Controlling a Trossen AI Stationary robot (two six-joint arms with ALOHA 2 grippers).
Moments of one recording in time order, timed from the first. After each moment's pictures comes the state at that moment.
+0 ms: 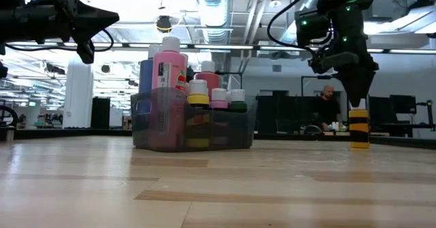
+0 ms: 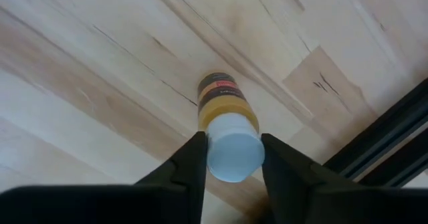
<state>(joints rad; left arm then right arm) 0.10 0.07 0.01 0.30 -0.10 -0.45 -0.35 1.41 0.97 -1.20 0.10 0.47</state>
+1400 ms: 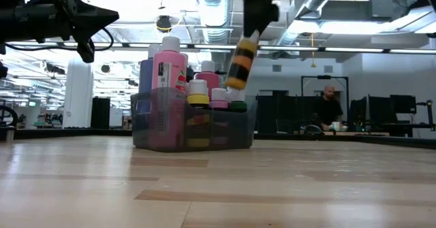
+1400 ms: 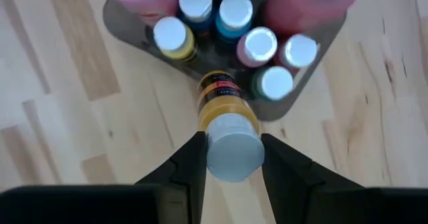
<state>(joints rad) 0.10 0.07 0.01 0.32 -0.10 -0.45 0.07 1.95 1.96 -1.33 0.09 0.35</state>
